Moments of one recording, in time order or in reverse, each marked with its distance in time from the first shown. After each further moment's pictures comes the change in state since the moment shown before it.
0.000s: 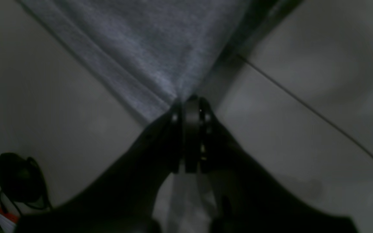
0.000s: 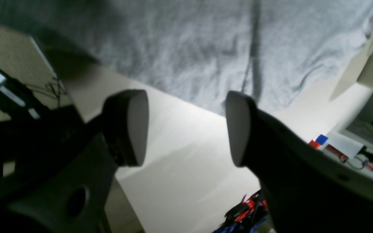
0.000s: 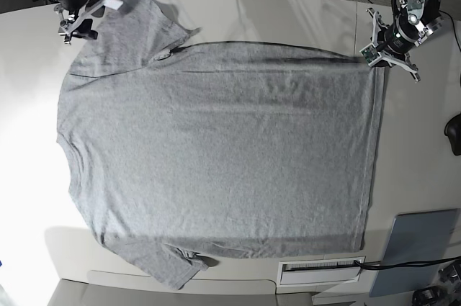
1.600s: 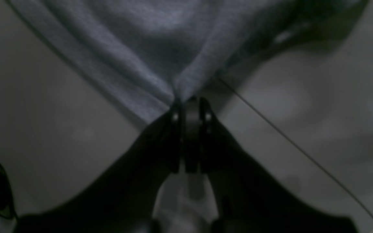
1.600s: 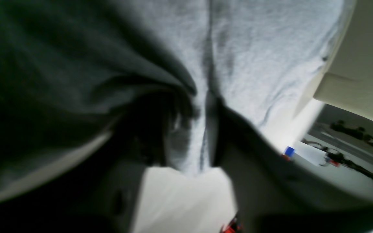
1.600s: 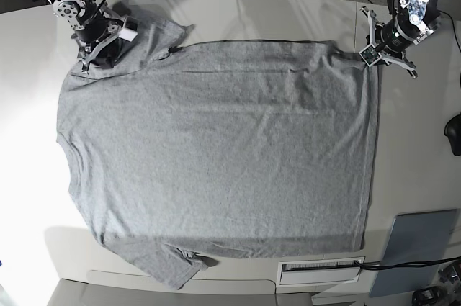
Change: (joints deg) left arm 0.2 0.3 -0.1 0.0 -7.4 -0.9 0.1; right arm 22.1 -1.8 -16.0 -15.2 -3.4 -1.7 4.1
